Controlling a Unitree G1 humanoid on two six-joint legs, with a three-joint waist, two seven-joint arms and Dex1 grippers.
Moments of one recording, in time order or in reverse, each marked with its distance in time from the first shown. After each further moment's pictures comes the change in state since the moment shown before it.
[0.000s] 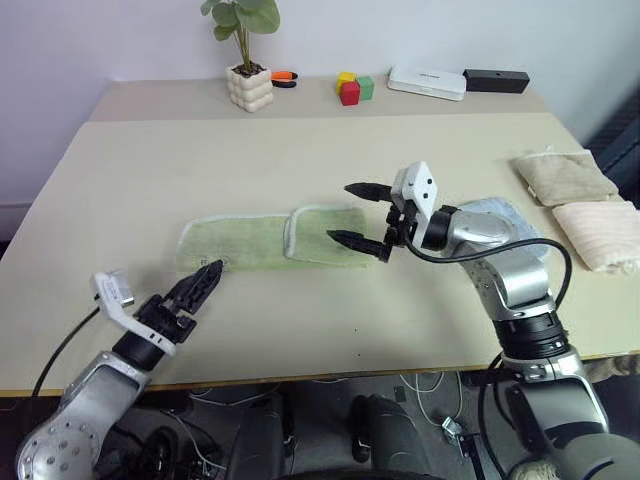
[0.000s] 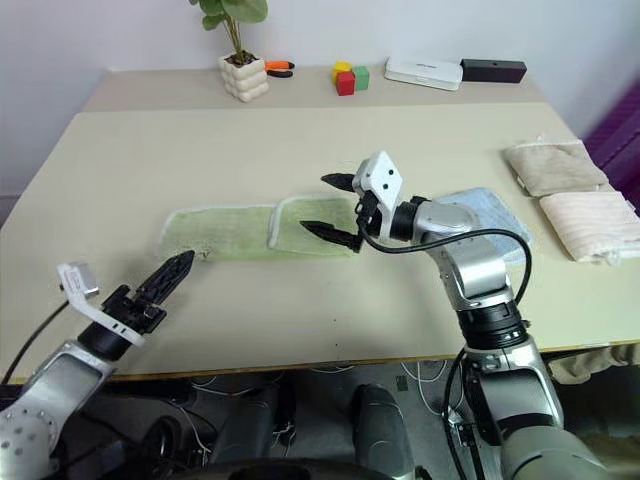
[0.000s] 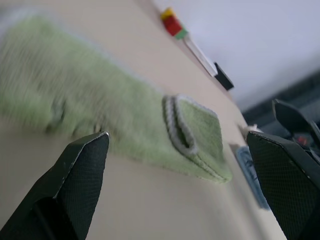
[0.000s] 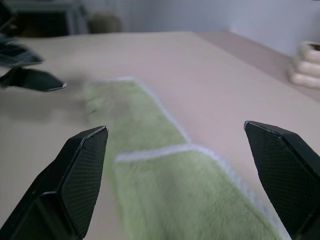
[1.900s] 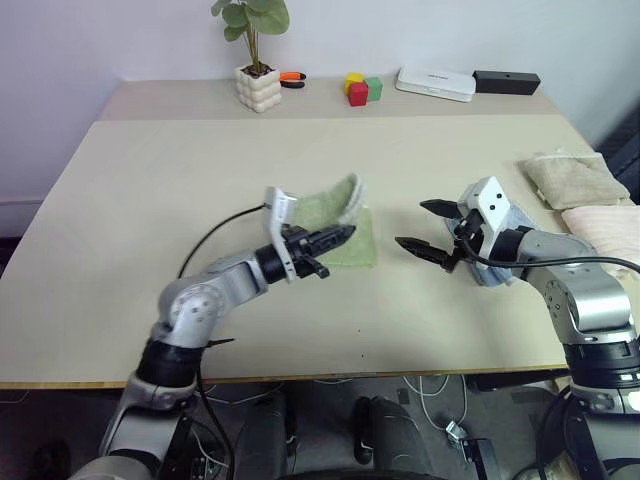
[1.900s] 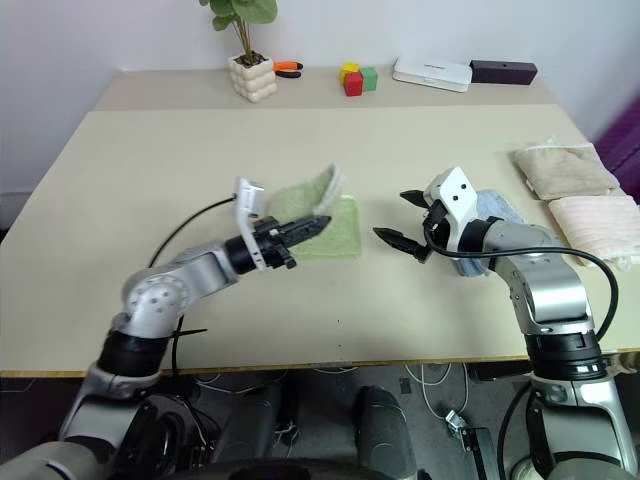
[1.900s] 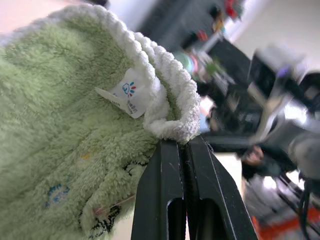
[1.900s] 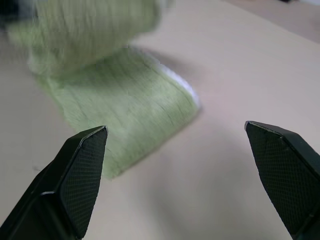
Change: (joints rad) left arm -0.785 -0.017 -0.647 0.499 0.478 -0.023 -0.357; right arm 0.211 -0.225 -0.186 -0.063 0.025 0.115 -0.105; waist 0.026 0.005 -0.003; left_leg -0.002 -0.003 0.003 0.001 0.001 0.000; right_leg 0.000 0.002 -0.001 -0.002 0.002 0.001
